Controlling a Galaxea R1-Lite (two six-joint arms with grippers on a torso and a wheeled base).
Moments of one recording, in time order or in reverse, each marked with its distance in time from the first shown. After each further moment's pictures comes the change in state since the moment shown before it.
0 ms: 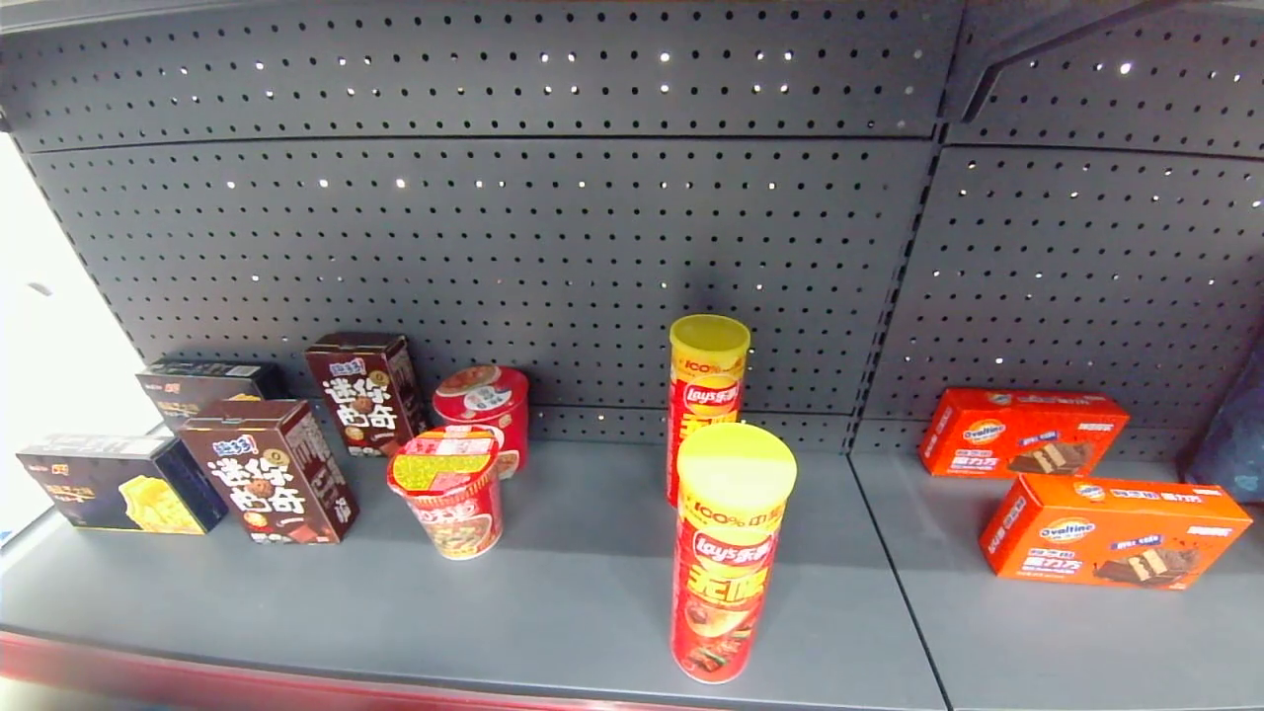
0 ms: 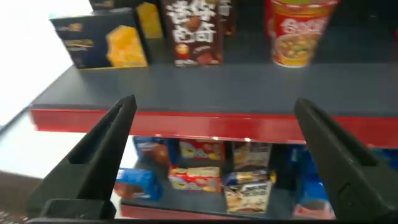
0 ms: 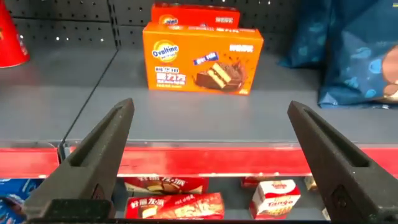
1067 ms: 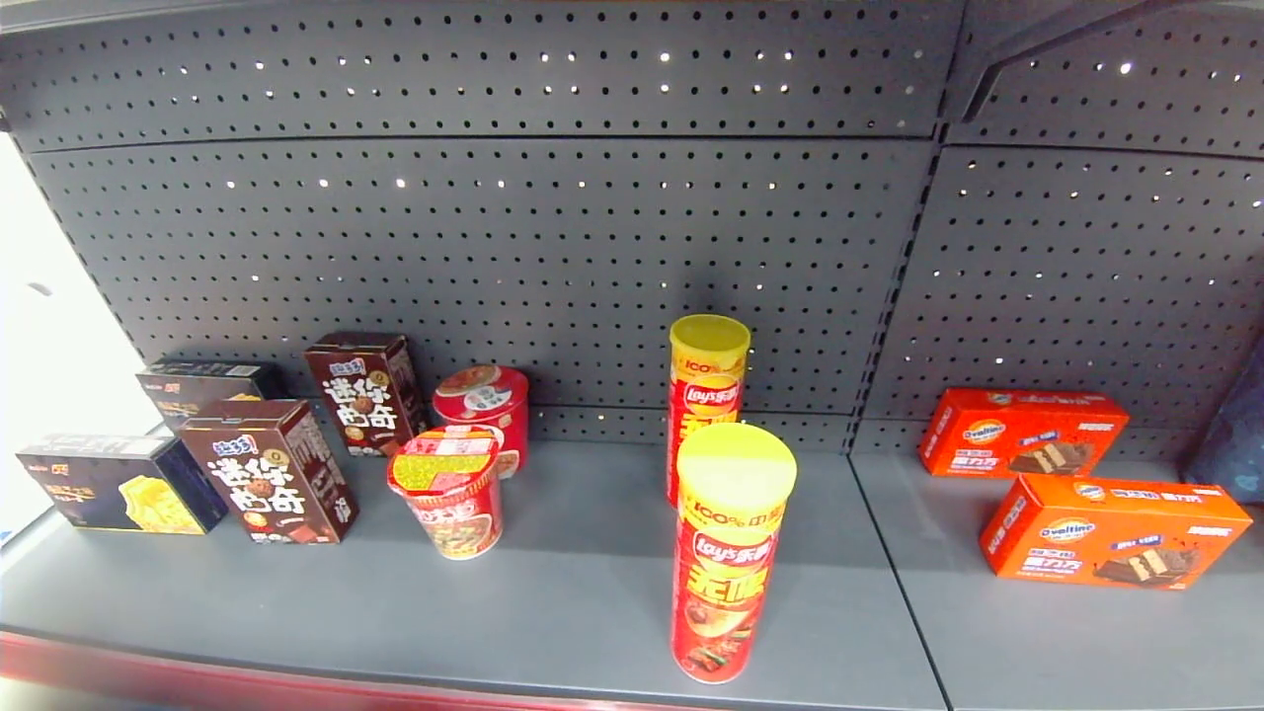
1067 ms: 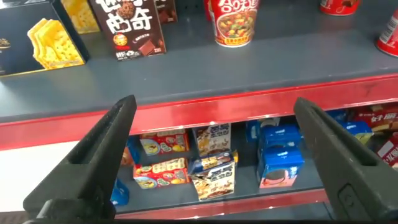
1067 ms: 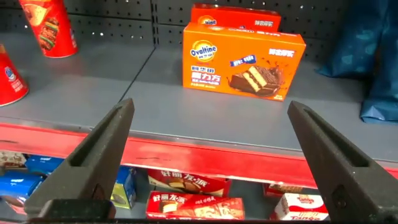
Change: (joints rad) left arm 0.000 -0.008 0.010 0.051 -0.187 0.014; right arm 0.000 -0.013 -0.001 0.010 0.161 0.001
